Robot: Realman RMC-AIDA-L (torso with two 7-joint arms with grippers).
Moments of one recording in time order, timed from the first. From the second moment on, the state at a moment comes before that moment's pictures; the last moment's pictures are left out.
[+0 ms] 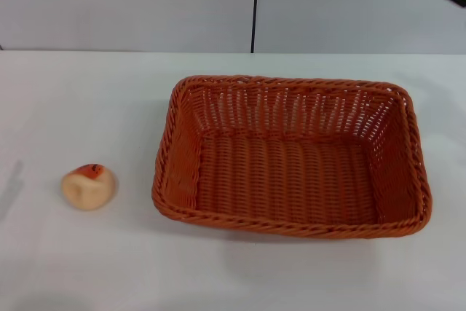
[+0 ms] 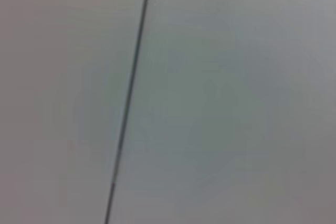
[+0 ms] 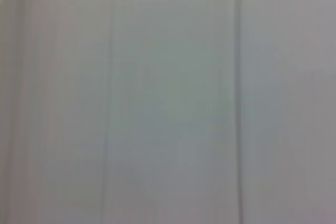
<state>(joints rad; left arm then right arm) -0.08 -2.06 -0.20 0.24 1.90 1.72 -0.67 0.20 2.08 -0.86 -1.03 -1.28 -1.58 1.28</state>
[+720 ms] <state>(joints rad) -0.17 -2.06 0.26 0.72 2.04 1.68 -1.11 0.15 2.07 -0.80 -0.66 -1.11 -1.65 1.09</state>
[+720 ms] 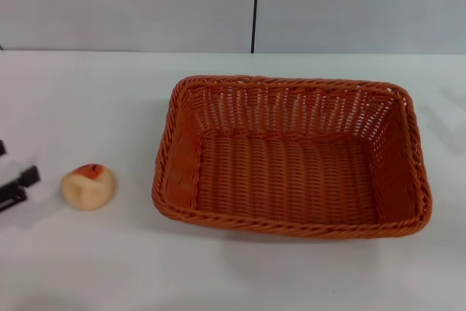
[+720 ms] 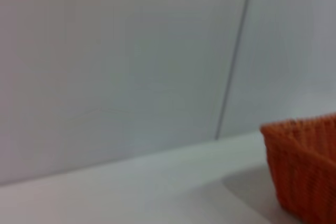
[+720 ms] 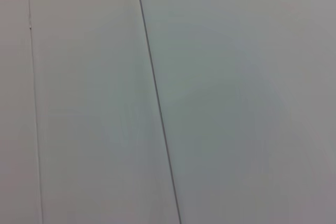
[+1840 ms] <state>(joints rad) -0.27 -2.07 0.26 0.48 2.14 1.50 -0.97 0.17 2.07 -0.79 -0.63 -1.11 -1.65 1.09</state>
